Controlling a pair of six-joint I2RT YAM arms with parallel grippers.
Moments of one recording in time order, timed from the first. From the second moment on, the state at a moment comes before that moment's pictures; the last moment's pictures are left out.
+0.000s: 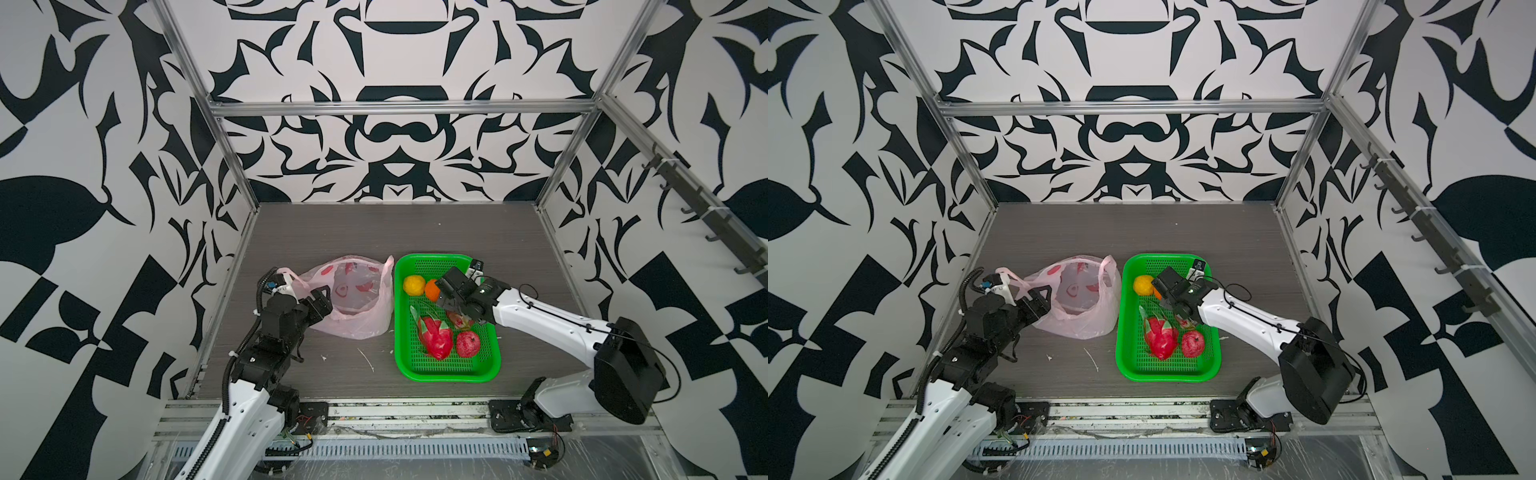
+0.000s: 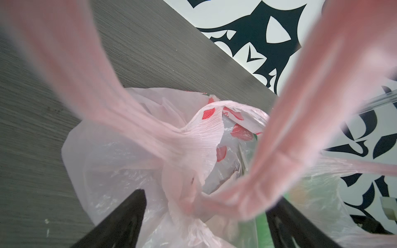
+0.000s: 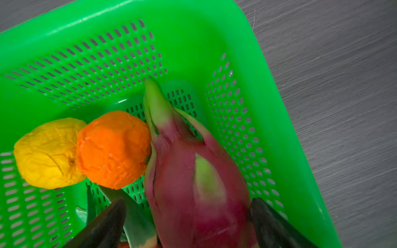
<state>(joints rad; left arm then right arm) -0.31 0.54 0.45 -0.37 -0.06 -0.71 0.73 1.41 0.93 -0.73 0.44 1.05</state>
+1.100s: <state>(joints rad) -0.31 0.59 0.68 -0.61 -0.31 -0.58 0.72 1.28 0.93 -0.75 0.52 0.87</state>
